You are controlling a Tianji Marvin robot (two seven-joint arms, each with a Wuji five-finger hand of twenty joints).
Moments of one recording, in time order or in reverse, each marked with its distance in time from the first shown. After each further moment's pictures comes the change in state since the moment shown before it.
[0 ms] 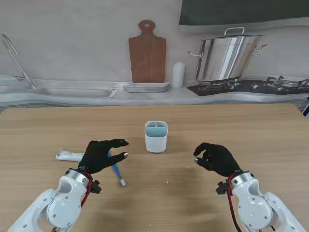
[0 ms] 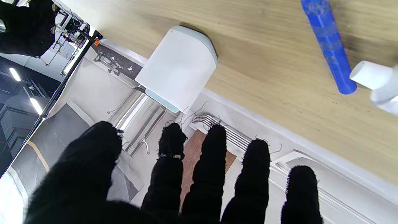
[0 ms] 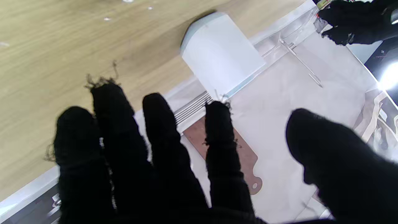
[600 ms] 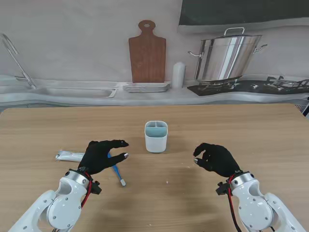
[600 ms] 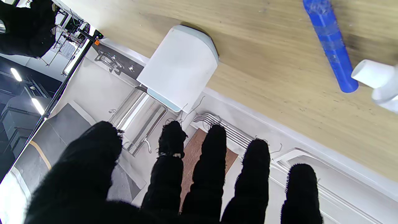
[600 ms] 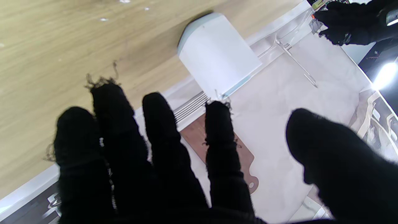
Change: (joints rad) left arm 0.008 0.000 0.002 -0.004 0.011 -0.005 0.016; right arm -0.001 0.000 0.002 0.008 0.000 -0.026 -0.004; left_hand 0.000 0.000 0.001 0.000 0.020 -0.001 0.008 0.003 0.000 0.000 0.000 0.000 0.001 0.000 0.002 0.000 0.014 0.001 0.021 0.001; right_hand 0.000 -0.001 0.000 0.000 0.000 0.000 0.000 0.000 0.010 0.000 0.012 0.001 0.000 0.000 0.008 0.000 -0.001 0.000 0.000 0.009
